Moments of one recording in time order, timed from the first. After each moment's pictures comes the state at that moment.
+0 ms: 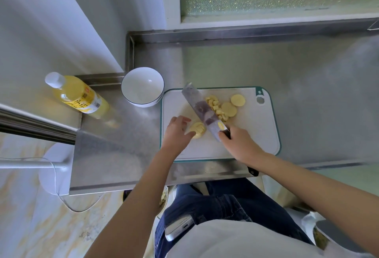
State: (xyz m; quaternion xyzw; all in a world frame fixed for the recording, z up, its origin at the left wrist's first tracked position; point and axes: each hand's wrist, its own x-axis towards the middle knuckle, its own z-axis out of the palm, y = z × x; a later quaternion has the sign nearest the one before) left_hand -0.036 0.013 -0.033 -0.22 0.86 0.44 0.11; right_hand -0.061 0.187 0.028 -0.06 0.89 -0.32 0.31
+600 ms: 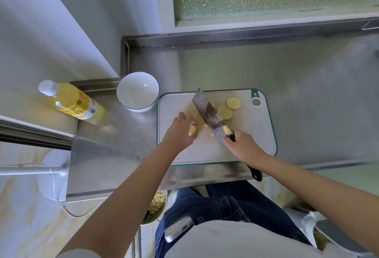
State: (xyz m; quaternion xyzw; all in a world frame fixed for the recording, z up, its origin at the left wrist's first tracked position) left_hand -0.060 0.018 -0.032 -0.05 0.95 0.27 0.17; right_hand -0.071 0.207 0.017 -0.01 0.89 -0.32 0.33
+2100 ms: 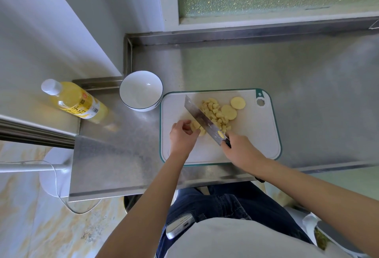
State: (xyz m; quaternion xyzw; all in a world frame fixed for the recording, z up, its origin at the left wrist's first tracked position) left_hand -0.043 0.034 -0.045 -0.33 0.79 0.52 0.05; right_hand -0.060 0.192 0.021 -0.09 0.90 -0.26 0.33
